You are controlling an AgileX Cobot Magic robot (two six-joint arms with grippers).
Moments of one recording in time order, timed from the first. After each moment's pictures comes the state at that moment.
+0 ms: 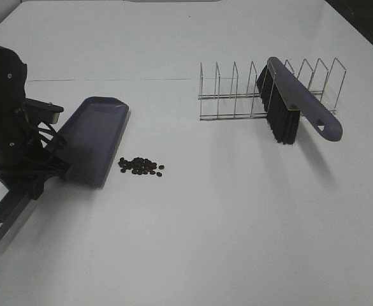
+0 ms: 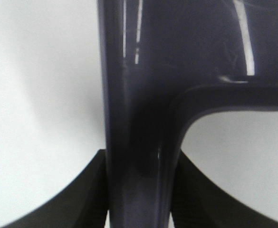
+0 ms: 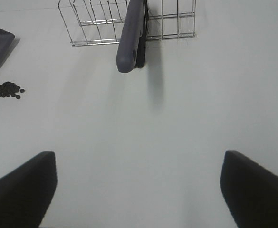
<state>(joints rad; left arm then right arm) -0.31 2.02 -1.16 0.14 0.85 -0.17 0.04 0.27 -0.58 0.00 1.00 0.09</state>
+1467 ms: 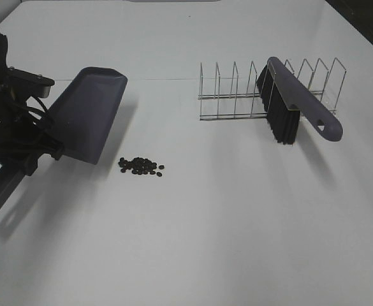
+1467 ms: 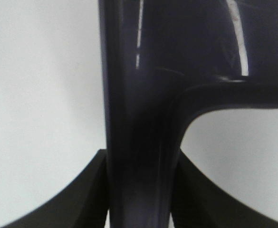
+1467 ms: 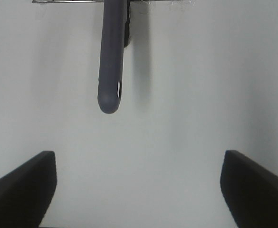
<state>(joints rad) -0.31 1.91 -1.16 0.18 0.83 -0.16 0.04 1.31 -1.32 -0.04 1.22 0.07</state>
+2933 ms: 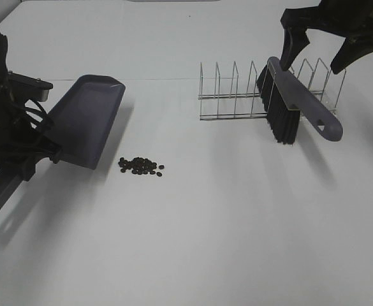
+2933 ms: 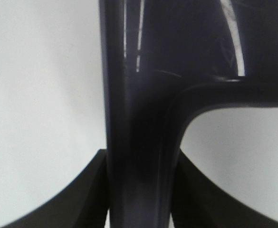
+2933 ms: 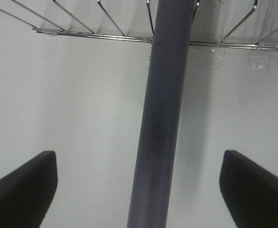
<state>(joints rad) -0.31 1.91 -1.16 0.16 0.88 -0.16 0.04 2.08 -1.86 0.12 1.21 -0.05</state>
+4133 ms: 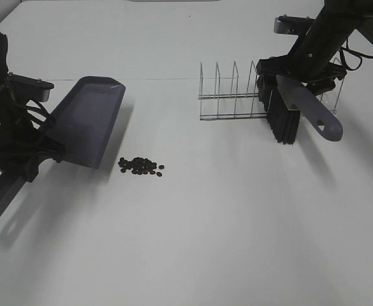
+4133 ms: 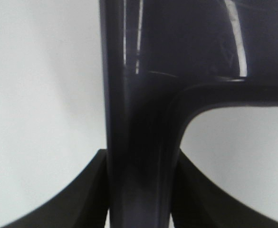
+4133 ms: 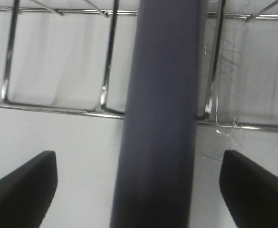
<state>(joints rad) -0.31 1.91 -1.16 0.12 0.88 -0.16 0.04 2.33 -1.87 0.12 0.87 -0.06</state>
